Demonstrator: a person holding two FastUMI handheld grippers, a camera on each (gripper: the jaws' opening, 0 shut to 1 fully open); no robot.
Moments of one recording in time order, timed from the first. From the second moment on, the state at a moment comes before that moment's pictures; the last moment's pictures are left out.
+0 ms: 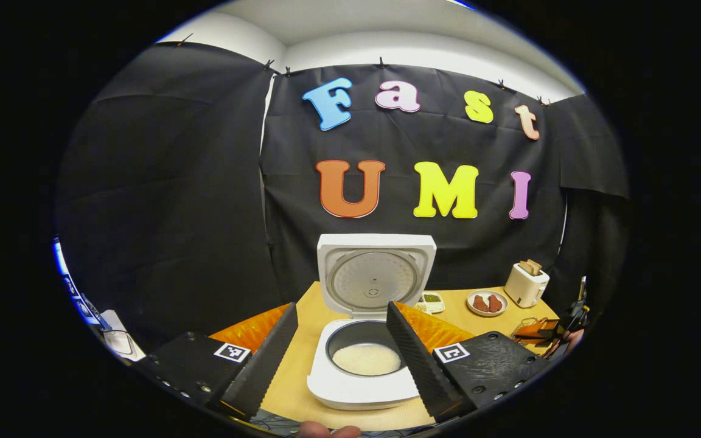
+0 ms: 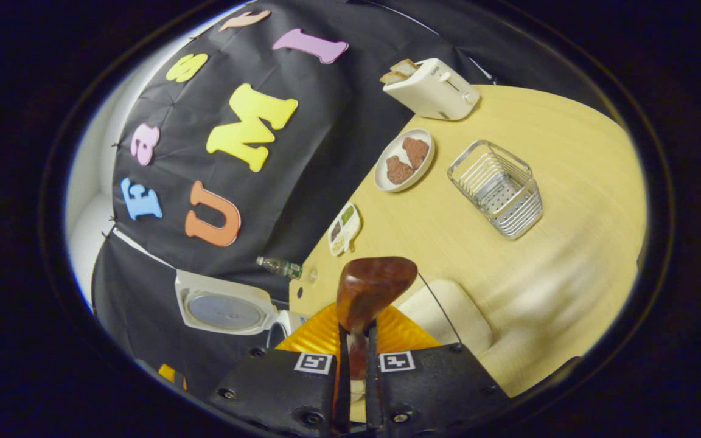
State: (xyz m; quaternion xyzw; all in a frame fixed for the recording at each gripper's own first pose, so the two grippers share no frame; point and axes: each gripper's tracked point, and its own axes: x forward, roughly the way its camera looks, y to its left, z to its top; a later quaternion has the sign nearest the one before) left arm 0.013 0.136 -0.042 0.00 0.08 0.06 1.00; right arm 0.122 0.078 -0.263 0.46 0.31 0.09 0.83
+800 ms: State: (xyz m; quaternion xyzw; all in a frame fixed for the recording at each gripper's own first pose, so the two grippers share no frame) left arm -0.024 0.197 -0.042 -0.02 0.06 0.09 0.99; right arm 0.148 0.259 -0.117 0.42 0.26 0.22 0.84
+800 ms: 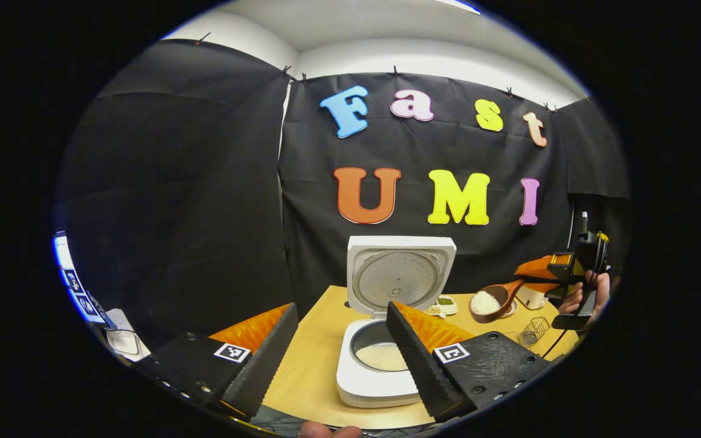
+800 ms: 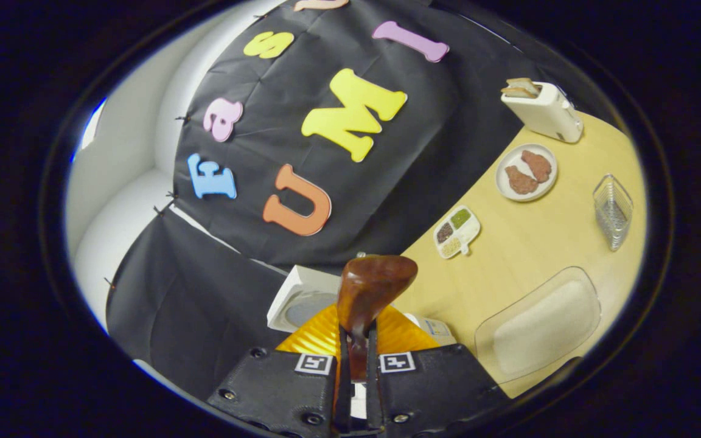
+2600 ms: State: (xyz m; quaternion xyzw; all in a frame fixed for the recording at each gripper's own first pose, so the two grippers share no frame) left arm -0.066 0.286 -0.066 -0.06 0.07 0.14 0.99; right arm 0.105 0.447 -0.122 -0.26 0.03 0.35 0.90
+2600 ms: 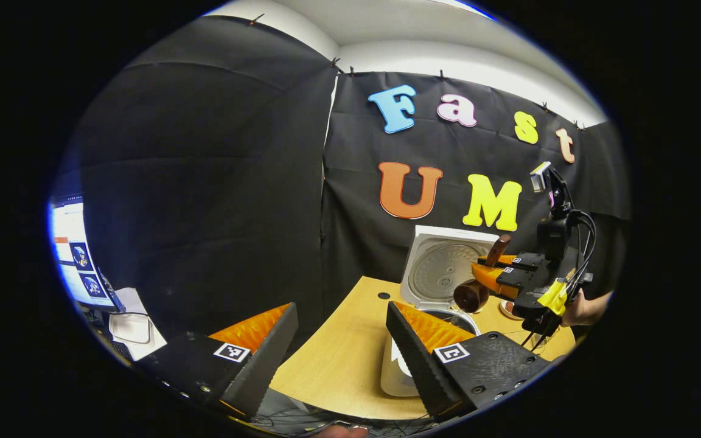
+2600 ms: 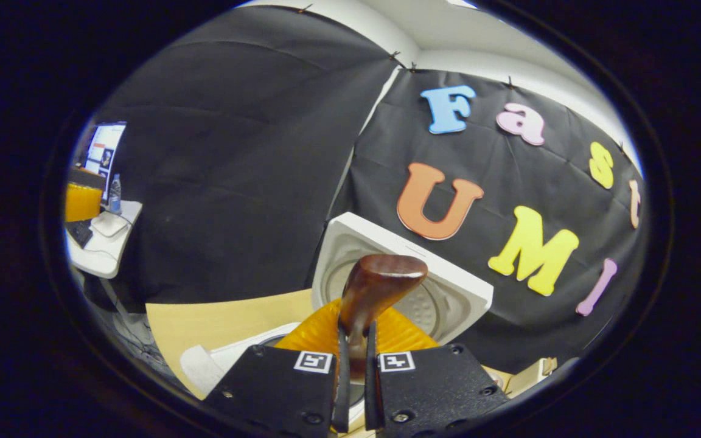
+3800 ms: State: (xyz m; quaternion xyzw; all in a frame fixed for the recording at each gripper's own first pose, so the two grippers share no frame) left arm -0.040 0.174 -0.030 0.02 0.04 0.05 1.00; right arm 0.114 0.282 -0.043 0.02 0.10 0.31 0.95
